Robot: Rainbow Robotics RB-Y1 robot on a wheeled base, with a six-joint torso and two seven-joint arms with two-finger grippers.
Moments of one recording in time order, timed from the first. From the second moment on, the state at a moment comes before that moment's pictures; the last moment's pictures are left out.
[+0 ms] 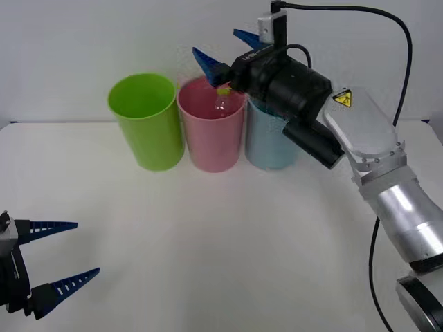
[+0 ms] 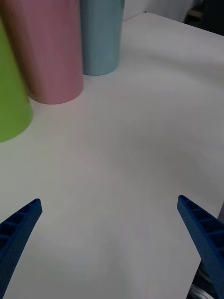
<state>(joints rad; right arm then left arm) -0.69 -0.34 0.26 -1.41 1.45 -0.38 -0.46 0.46 0.70 0.35 -2.00 -1.34 -1.12 0.30</state>
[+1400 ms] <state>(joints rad) 0.14 -0.48 -0.32 -1.94 1.29 -1.14 -0.38 0.46 0.70 0.35 -2.00 -1.34 -1.12 0.30</state>
